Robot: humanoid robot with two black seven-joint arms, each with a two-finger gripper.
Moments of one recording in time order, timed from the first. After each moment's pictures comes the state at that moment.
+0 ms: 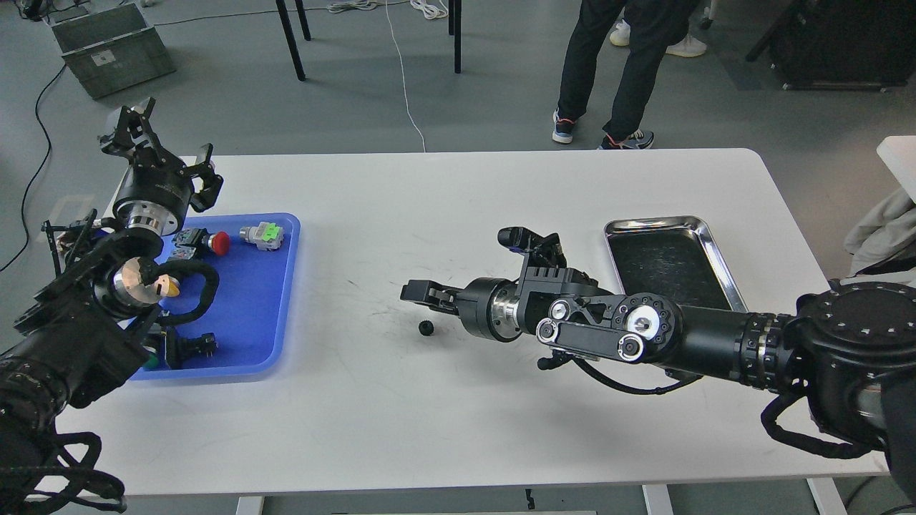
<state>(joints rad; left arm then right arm) -0.77 0.28 -0.76 -0.40 -0.02 -0.30 -0.46 1.07 0.00 -0.16 0.91 -0.69 -0.02 0.00</state>
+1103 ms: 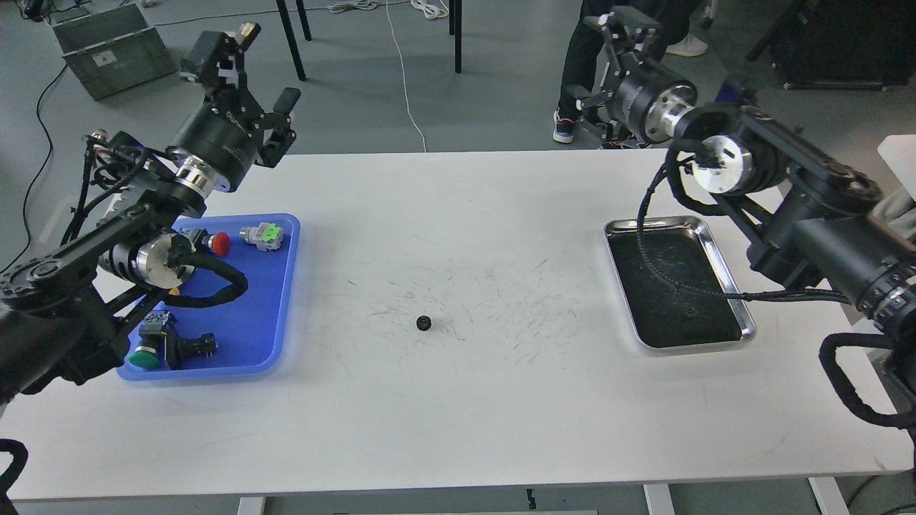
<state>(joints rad) -0.77 0.49 -0.58 -1.13 0.44 -0.07 -0.45 1.01 -0.36 0.69 0.72 -0.10 0.16 -0.02</state>
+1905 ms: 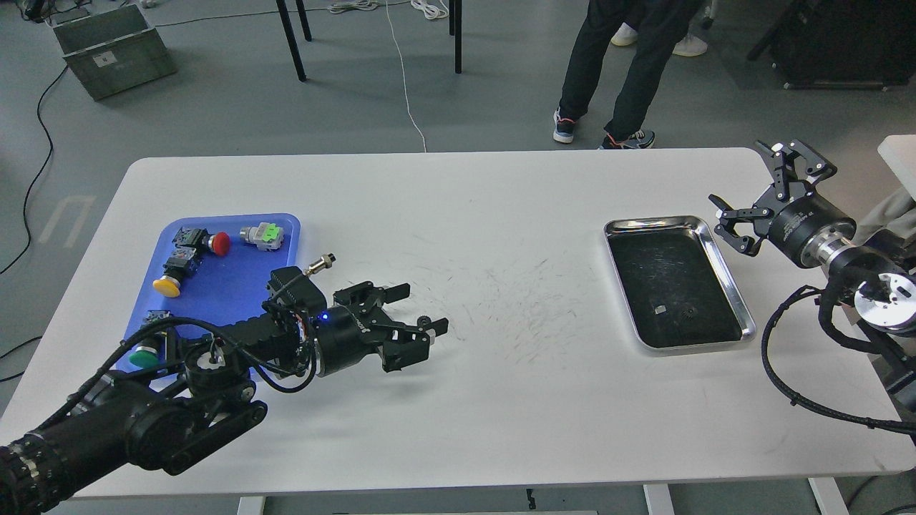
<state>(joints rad) -0.55 0.32 -0.41 -1.02 2.03 0.19 -0.41 0.59 -0.54 0.83 0.76 0.02 0.37 0.02</state>
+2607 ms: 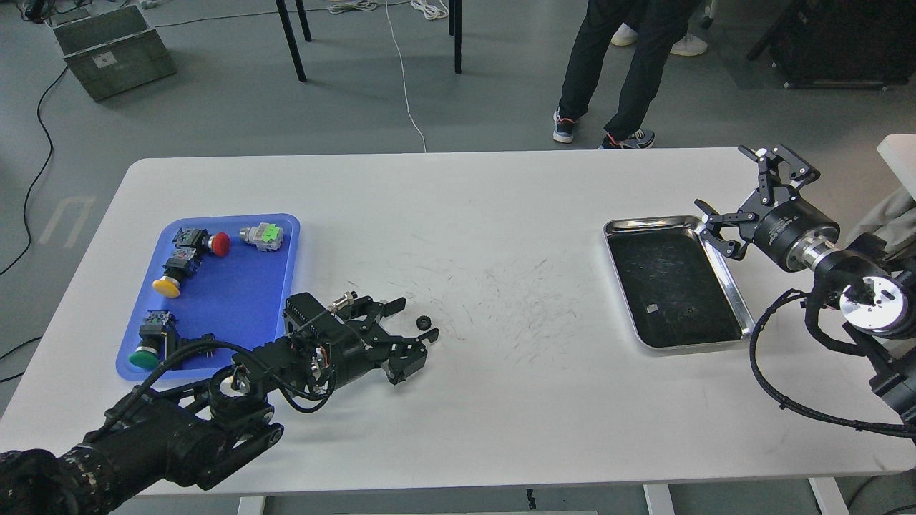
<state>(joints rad) -0.54 0.20 -0.39 -0.79 2.13 0.29 -0.35 0.59 -0.52 0.83 0.76 0.02 0.37 0.02</state>
